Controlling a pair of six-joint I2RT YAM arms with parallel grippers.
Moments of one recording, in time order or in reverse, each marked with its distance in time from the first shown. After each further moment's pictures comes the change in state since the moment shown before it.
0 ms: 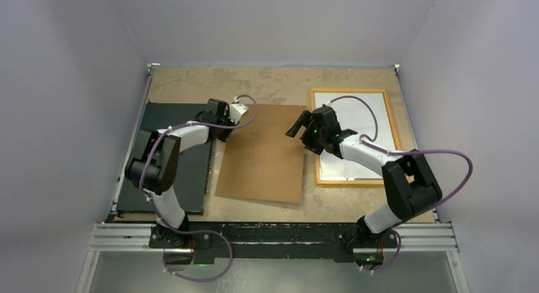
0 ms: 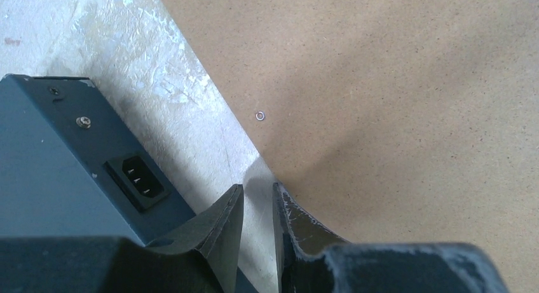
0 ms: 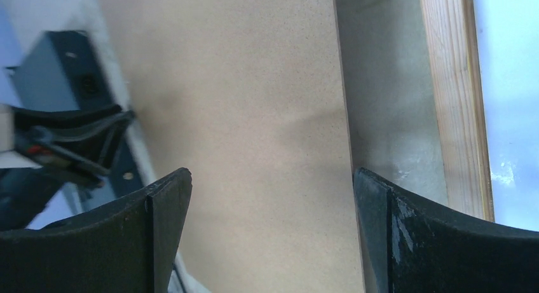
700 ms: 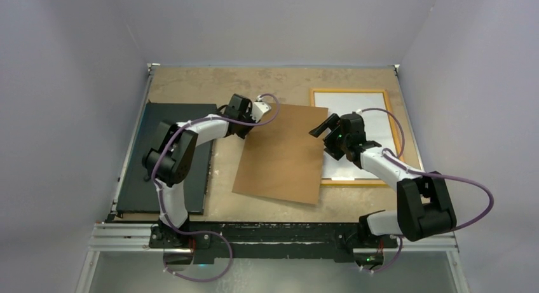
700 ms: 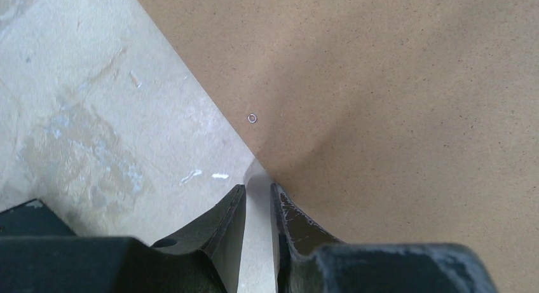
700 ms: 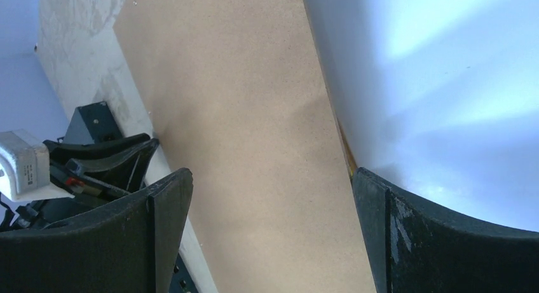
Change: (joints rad) left arm -0.148 0.129 0.186 -0.069 0.010 -0.027; right arm -0.206 -0.216 -0.192 0.054 -0.043 0.064
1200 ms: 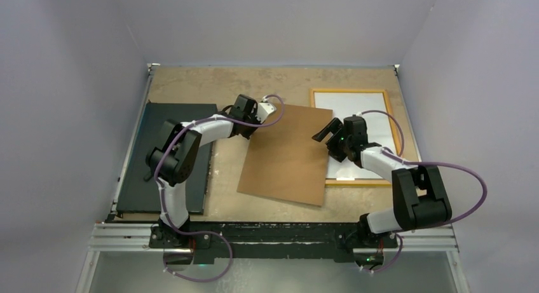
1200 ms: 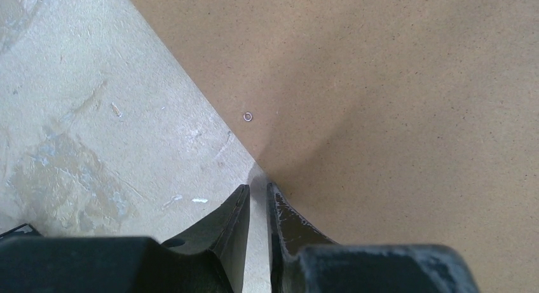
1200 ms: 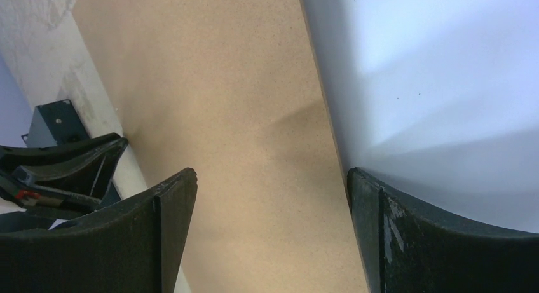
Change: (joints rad) left arm -0.043 0.037 0.049 -0.006 -0.015 -0.009; right arm -0.079 0.074 -0.040 0.059 -0.048 -0.087
